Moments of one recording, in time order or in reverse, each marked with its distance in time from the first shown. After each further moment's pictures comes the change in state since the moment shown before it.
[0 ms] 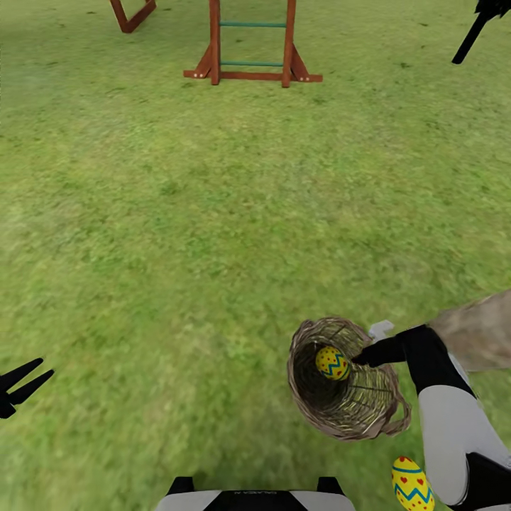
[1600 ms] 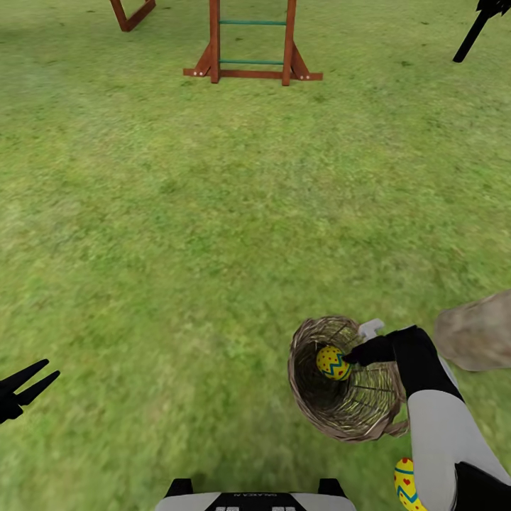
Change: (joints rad) left arm 0.000 -0.027 0.000 -0.001 0.000 -0.003 0.000; right arm 0.028 0.057 0.010 -0.071 -0.007 -0.004 -0.003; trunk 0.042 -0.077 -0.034
